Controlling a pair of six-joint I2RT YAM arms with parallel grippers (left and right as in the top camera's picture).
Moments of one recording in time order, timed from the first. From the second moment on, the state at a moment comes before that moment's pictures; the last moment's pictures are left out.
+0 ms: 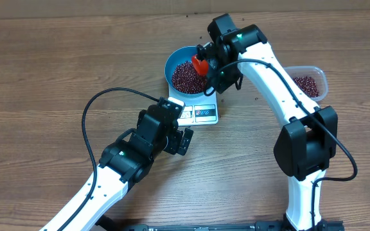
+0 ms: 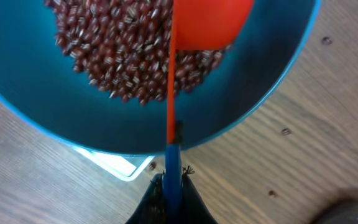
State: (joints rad) left arm -0.60 1.18 0.81 -0.45 -0.10 -0.15; right arm 0.41 2.15 2.00 -1.24 -0.04 -0.29
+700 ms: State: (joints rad) left arm -0.60 1.18 0.81 -0.45 -0.10 -0.15; right arm 0.42 2.17 2.00 -1.24 0.00 -0.27
